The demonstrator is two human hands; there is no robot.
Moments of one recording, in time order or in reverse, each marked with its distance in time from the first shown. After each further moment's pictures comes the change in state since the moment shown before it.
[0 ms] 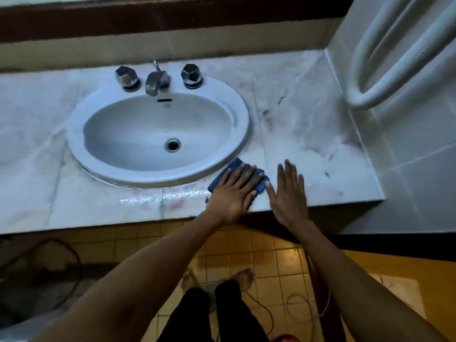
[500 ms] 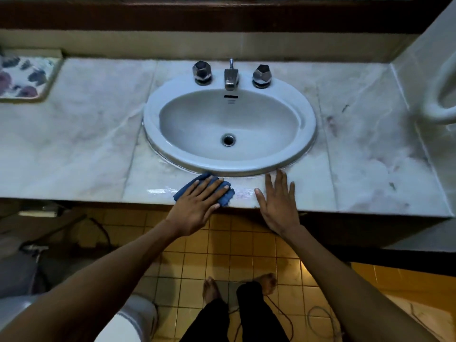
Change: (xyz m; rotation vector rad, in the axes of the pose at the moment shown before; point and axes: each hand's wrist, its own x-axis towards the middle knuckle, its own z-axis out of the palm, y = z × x) left_hand -0.203 -0.183 -0.023 0.044 -0.001 -0.094; right_hand -0.032 -0.178 0.058 -0.053 -0.106 -0.184
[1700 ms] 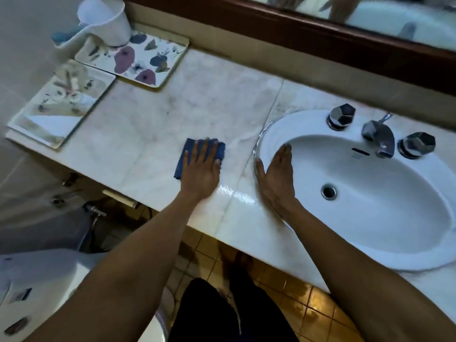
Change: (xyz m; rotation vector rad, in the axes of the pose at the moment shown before) left_hand -0.025 -0.294 -0.039 -0.124 0.313 -0.835; right_hand 0.232 -0.306 0.053 0.238 -0.025 -0.130
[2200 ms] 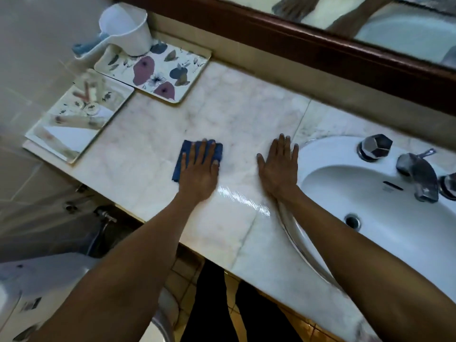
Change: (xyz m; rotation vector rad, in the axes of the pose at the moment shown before) left_hand 0.060 -0.055 -0.018 0.023 -0.009 -0.111; right_hand 0.105 -0.059 0.029 -0.439 -0.006 -0.198
